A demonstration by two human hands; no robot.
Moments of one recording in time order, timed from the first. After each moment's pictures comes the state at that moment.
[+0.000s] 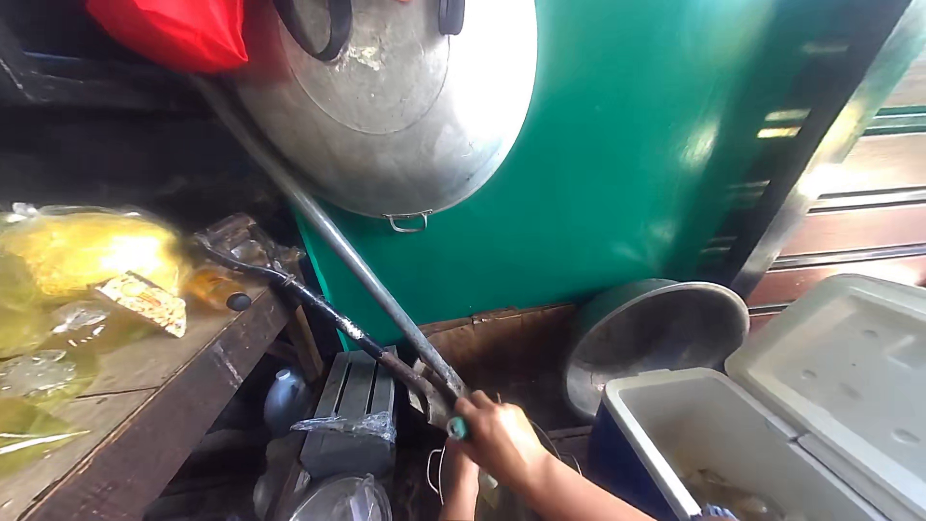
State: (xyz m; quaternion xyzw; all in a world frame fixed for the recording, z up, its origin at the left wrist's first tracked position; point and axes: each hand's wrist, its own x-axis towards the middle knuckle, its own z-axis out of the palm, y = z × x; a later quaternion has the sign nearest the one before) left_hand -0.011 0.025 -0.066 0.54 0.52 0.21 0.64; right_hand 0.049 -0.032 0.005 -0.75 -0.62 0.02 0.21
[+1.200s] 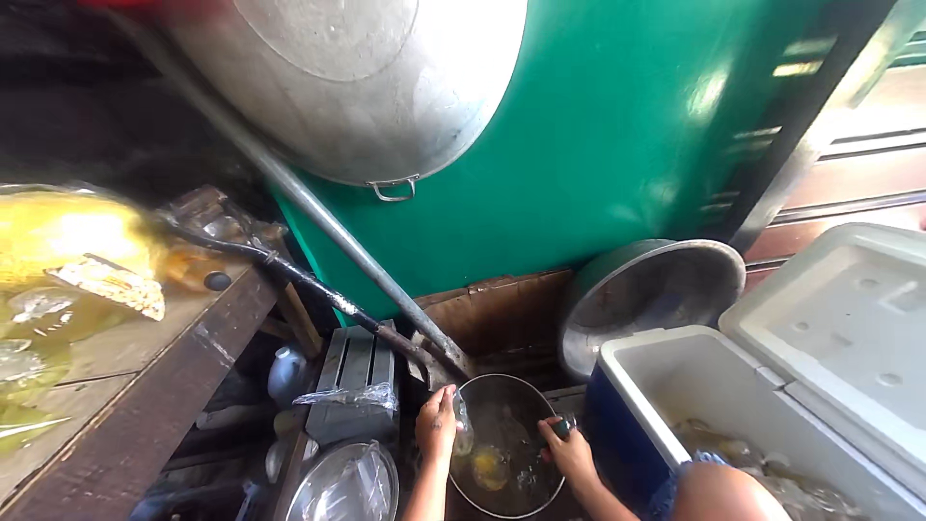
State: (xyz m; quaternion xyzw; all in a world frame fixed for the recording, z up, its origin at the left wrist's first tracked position) left_hand -0.025 0.080 -0.150 0.69 0.51 0.22 0.46; right_hand 0.124 -0.106 -0.222 -0.80 -0.11 0.27 0.52
